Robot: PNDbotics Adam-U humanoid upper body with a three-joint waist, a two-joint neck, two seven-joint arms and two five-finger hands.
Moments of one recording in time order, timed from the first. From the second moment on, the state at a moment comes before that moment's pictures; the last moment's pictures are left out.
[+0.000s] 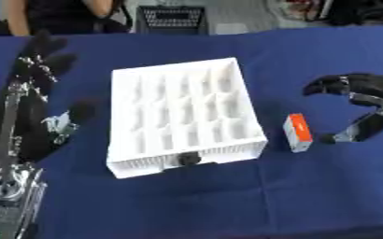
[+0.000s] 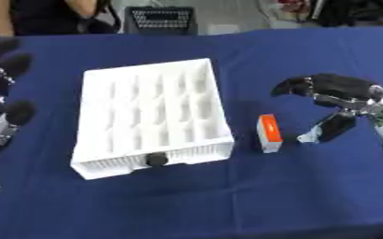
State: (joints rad) left arm -0.17 0.25 -0.11 -1.92 -0.08 -0.13 0.13; right arm -0.47 -0.74 0.12 -1.43 0.63 -0.60 0.51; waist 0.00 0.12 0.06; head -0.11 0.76
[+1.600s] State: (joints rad) left arm -0.17 0.25 -0.12 -1.92 -0.07 -0.13 0.11; right arm -0.56 -0.68 0.21 -1.20 0.76 -0.59 0.52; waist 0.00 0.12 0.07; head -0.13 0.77
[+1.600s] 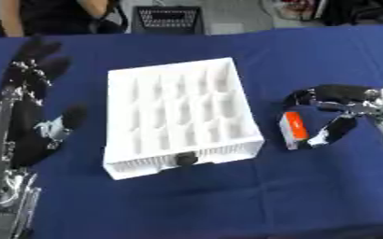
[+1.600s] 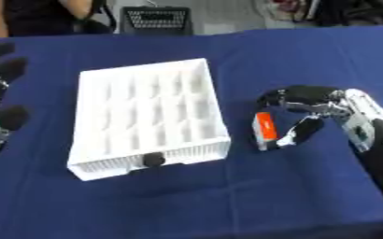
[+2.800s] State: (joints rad) left arm -0.17 0.25 -0.12 -1.92 -0.07 -0.13 0.11; right arm -0.53 -0.69 0.22 -1.24 0.76 -0.60 0.50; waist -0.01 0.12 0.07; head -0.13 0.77
